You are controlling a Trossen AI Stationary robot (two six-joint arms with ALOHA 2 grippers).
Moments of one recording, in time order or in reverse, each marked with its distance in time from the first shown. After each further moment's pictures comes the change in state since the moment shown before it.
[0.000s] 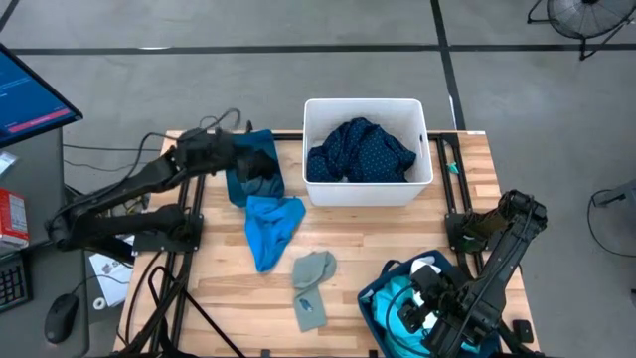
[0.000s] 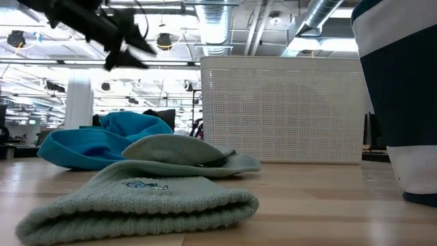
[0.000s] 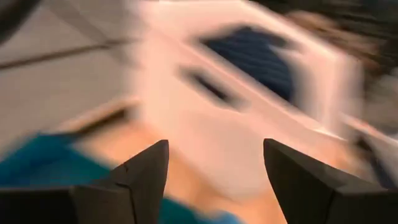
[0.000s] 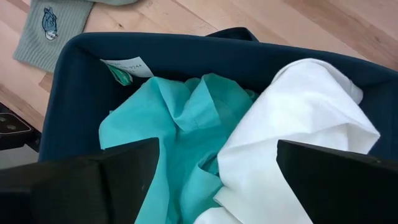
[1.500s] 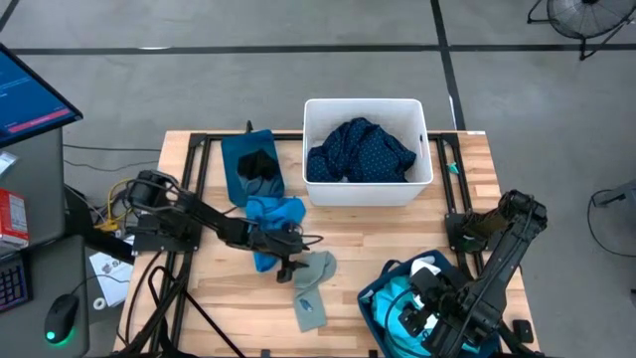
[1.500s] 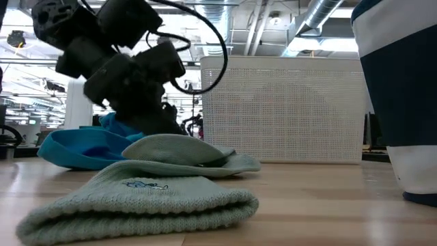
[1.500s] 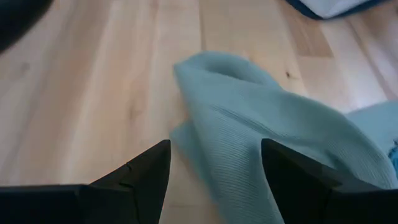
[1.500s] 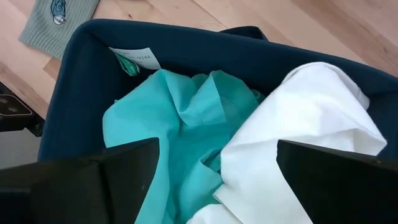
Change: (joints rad) left arm -0.828 0.939 0.000 0.625 -0.175 0.098; right arm 0.005 0.000 0.000 0.020 -0.001 -0.077
